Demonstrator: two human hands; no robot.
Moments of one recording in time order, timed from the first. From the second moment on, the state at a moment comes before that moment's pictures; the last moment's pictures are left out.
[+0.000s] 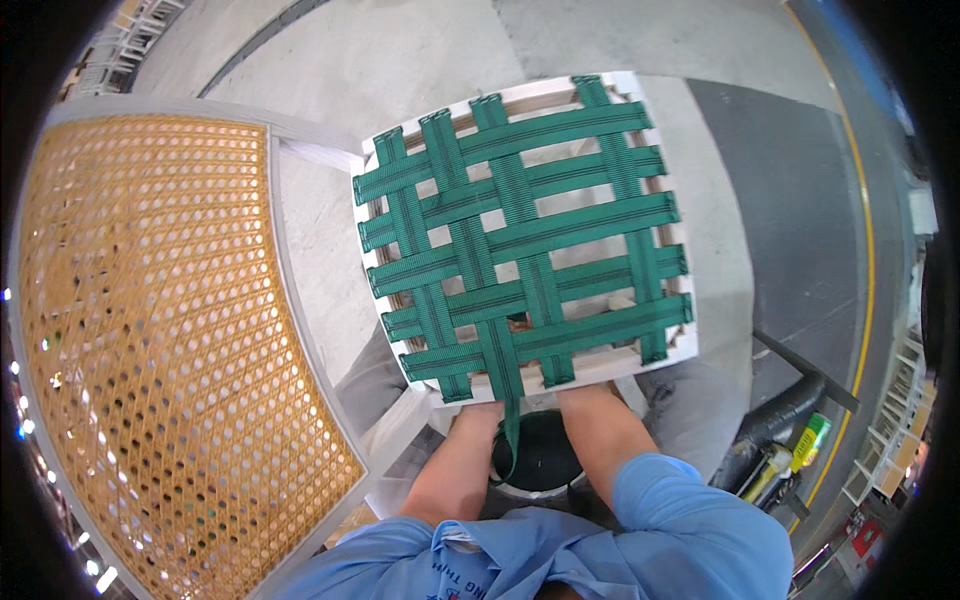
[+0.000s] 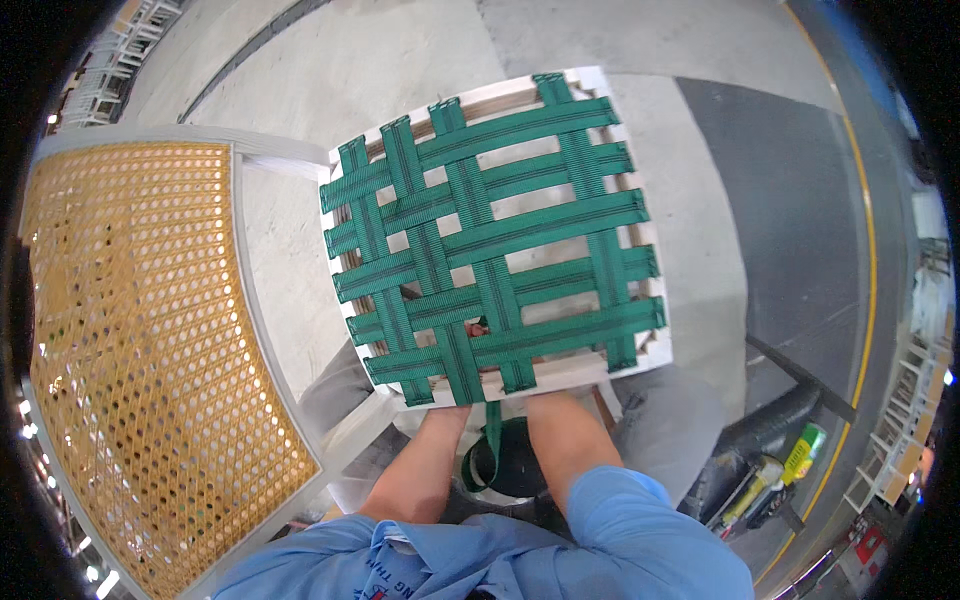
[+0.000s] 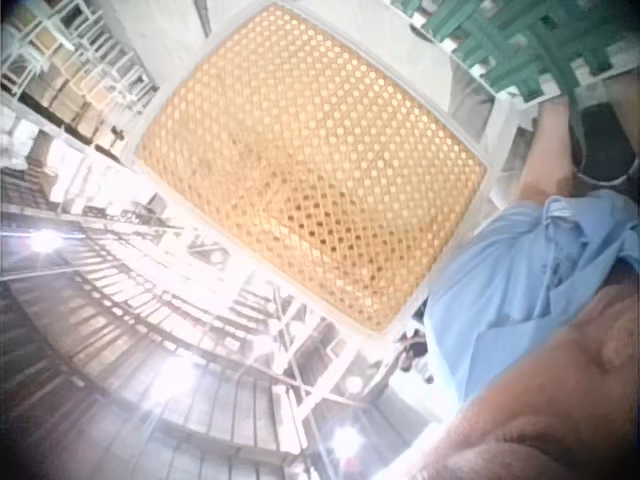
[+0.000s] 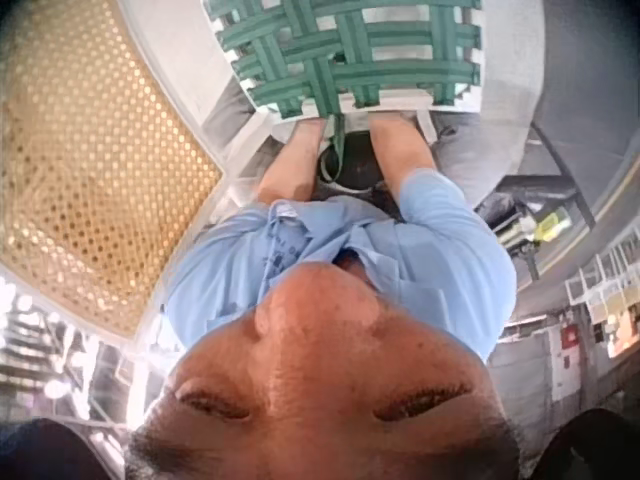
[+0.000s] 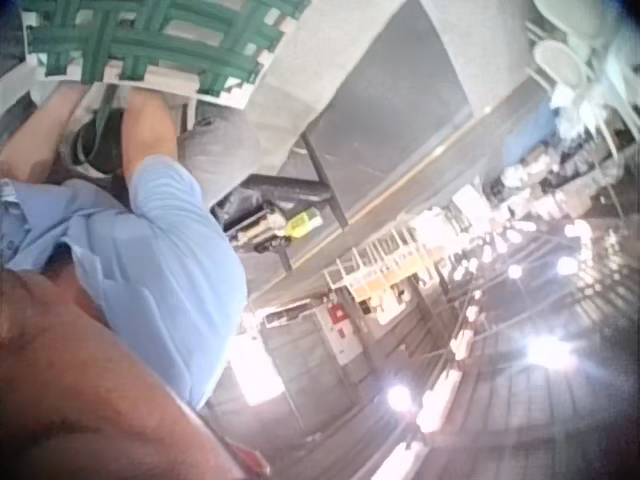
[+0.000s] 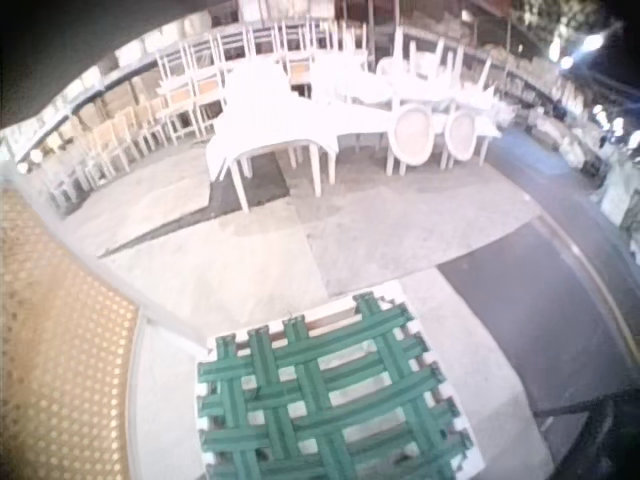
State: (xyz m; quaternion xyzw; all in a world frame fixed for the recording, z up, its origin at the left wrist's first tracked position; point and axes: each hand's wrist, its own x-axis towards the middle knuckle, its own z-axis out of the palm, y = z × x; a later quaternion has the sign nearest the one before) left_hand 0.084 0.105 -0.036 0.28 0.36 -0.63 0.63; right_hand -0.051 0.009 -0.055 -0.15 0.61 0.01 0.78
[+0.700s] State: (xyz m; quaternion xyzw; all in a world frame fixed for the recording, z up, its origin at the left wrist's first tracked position) left_hand 0.083 0.045 -0.029 0.24 0.23 -0.56 0.76; right_hand -0.516 0.034 0.225 -0.37 0.90 0.06 0.23
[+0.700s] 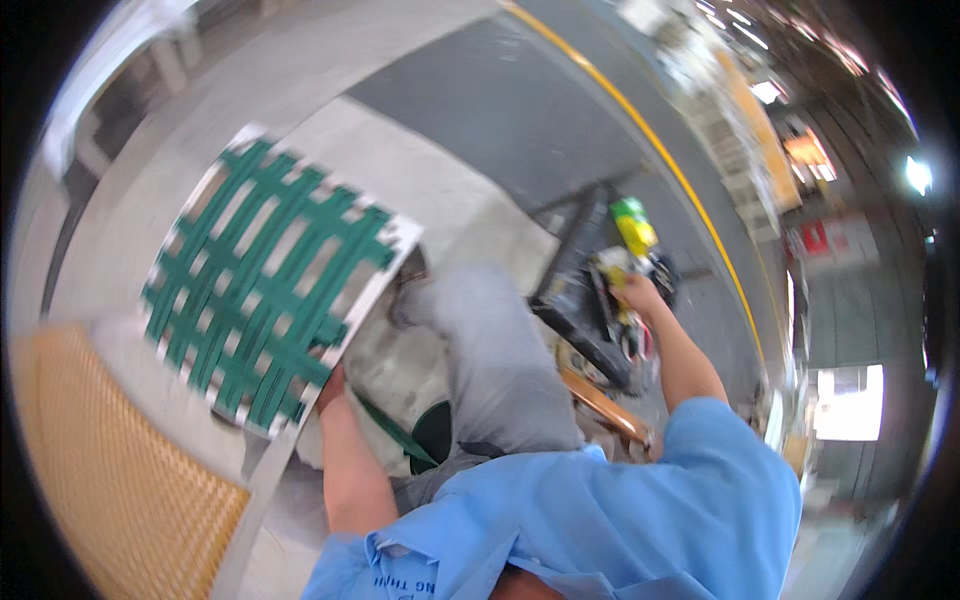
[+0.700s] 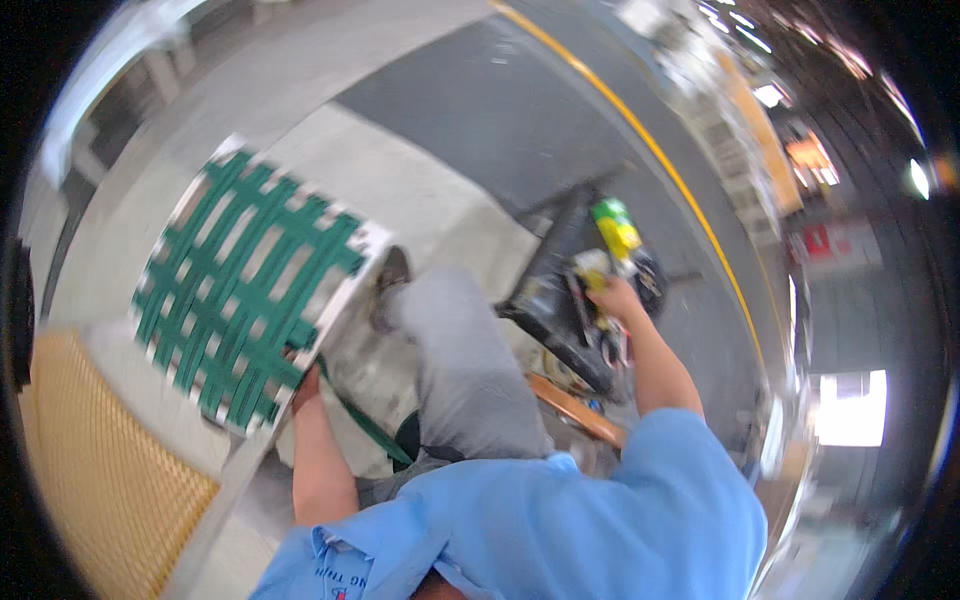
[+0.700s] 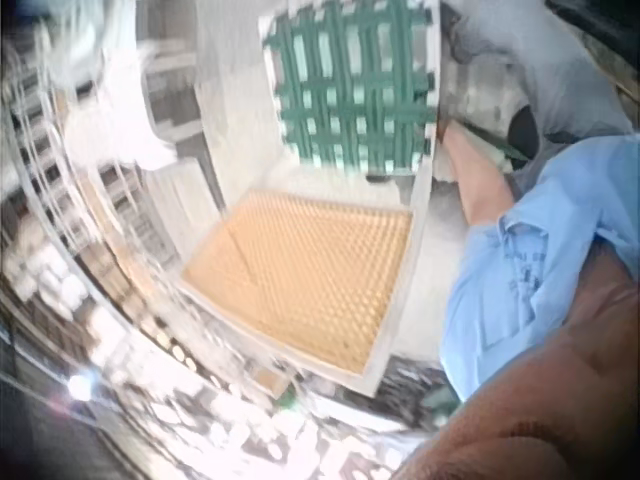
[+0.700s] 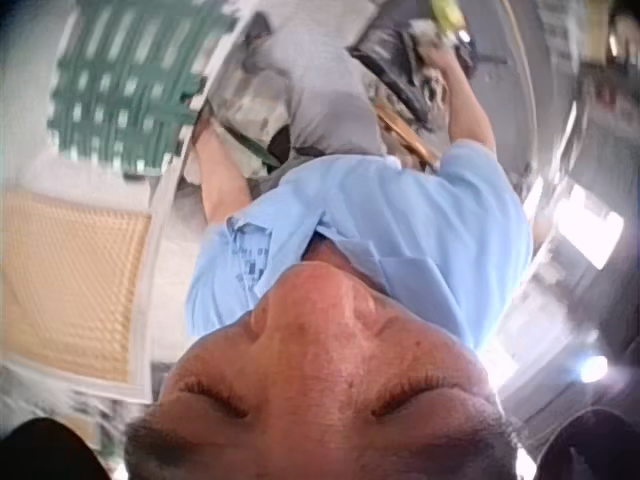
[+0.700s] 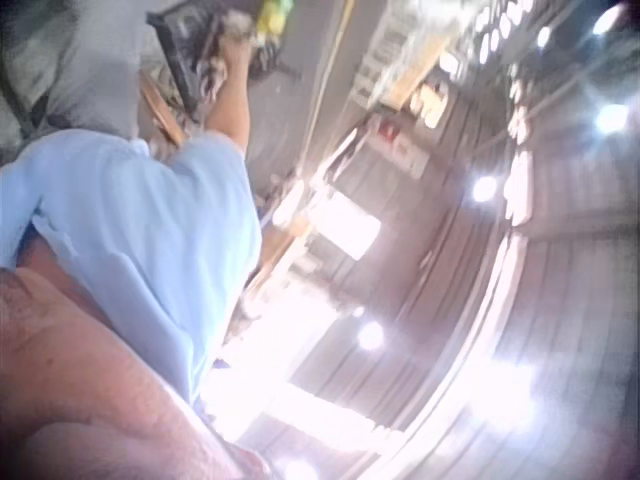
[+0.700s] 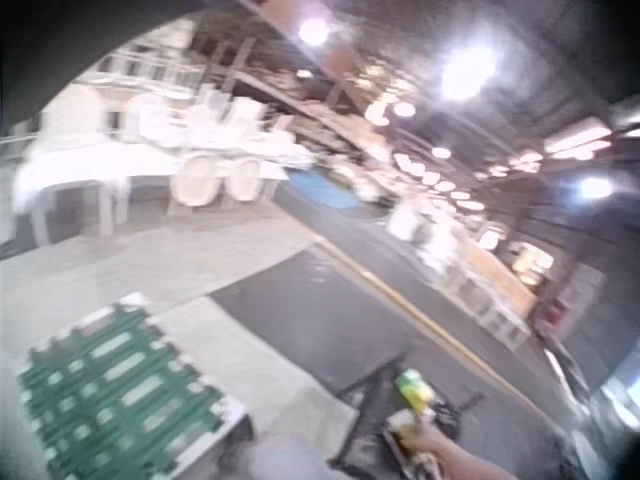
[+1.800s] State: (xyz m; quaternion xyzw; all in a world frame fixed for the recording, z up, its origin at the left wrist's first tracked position) left_hand 0.074 0.041 -0.027 0.14 0.15 -0.56 0.81; right_hand -0.042 0.027 0.236 -0.56 0.56 -0.02 0.62
